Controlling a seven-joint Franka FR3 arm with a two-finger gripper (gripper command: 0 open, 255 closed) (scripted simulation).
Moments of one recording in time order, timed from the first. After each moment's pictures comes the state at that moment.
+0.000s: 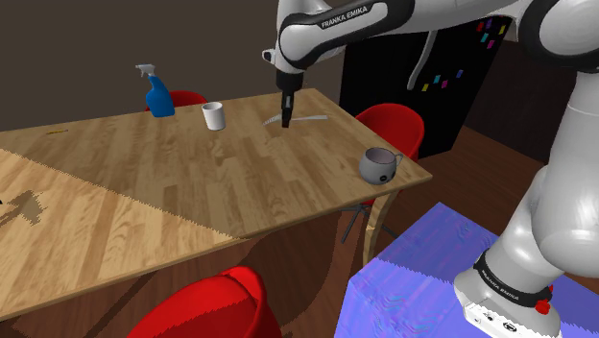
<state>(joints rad) 0.28 0.24 -0.01 -1.70 0.00 2.09 -0.67</state>
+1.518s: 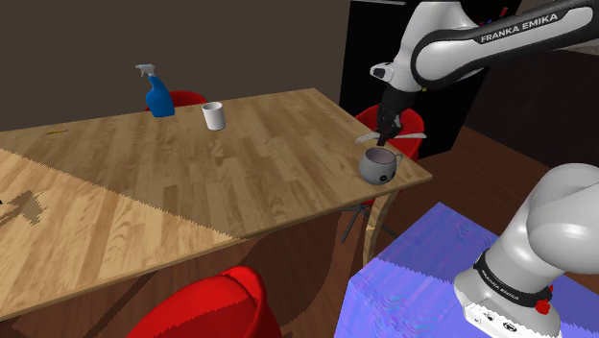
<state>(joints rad) 0.14 -0.55 -0.15 -2.59 -0.05 2.20 -0.91</state>
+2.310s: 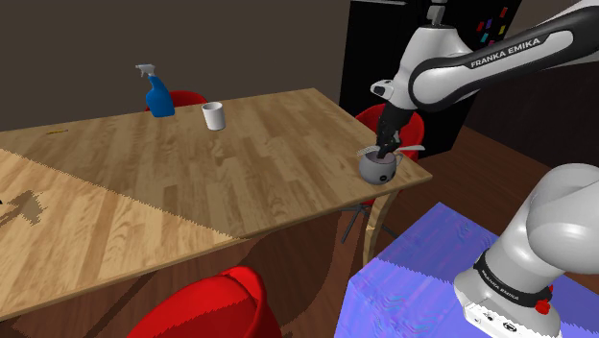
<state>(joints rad) 0.13 -0.52 -0.17 -2.69 -0.06 2.33 -0.93</state>
